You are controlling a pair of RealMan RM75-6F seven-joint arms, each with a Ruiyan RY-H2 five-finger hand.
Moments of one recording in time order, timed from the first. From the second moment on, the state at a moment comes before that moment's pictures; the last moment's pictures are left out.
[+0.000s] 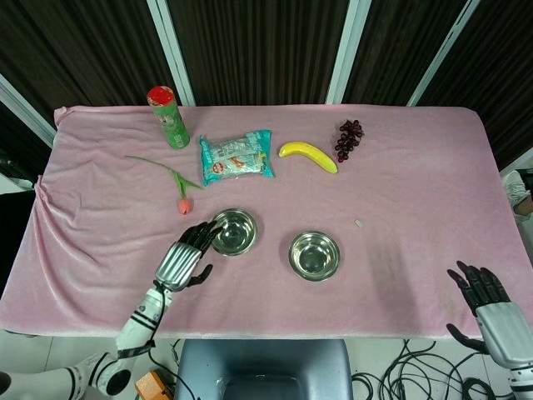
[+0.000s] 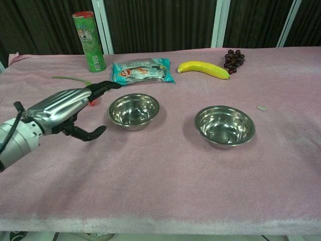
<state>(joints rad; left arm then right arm) -0.59 -1.66 -0.10 -1.39 1.42 1.12 0.18 0.00 -1.06 -0.10 -1.52 -1.73 1.55 0.10</state>
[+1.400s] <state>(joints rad) -0.27 -1.44 0.05 -1.31 1.57 1.44 0.05 0.53 -1.59 0.09 -1.37 -1.55 0.93 -0.31</state>
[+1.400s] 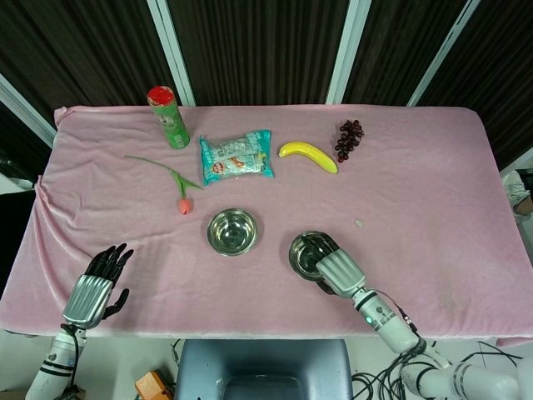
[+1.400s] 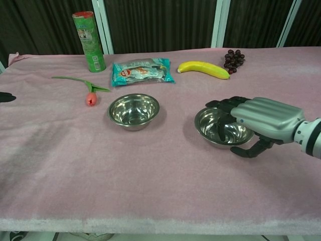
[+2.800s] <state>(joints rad) -0.27 -1.39 0.01 -1.32 1.56 1.38 -0.06 0.91 -2.03 0.33 -1.05 -1.43 1.07 -0.68</state>
